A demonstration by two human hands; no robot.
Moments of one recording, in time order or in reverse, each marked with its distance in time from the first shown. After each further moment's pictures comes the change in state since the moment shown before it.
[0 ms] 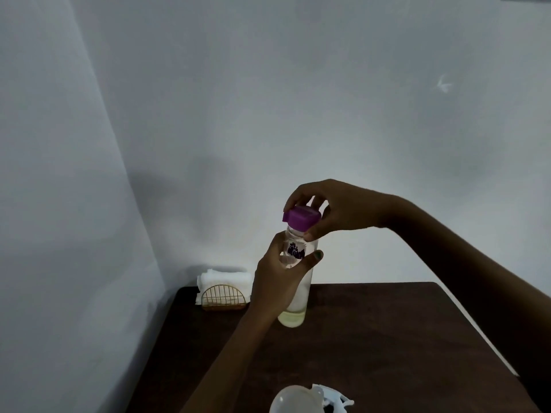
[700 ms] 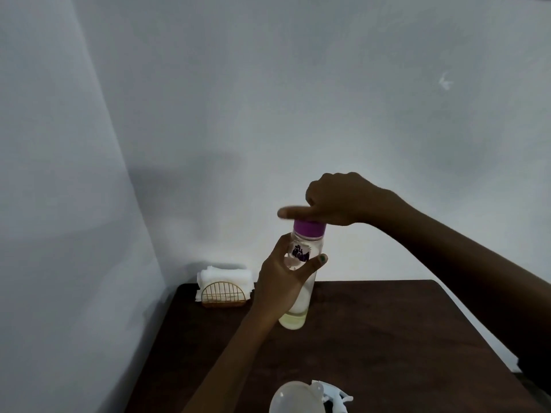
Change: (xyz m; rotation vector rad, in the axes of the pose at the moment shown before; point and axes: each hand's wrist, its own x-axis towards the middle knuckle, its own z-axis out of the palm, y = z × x) left_hand -0.005 -0.011 0.002 -0.029 -0.038 0.003; right_hand 0.014 -0.026 0.007 -0.723 0.031 0.302
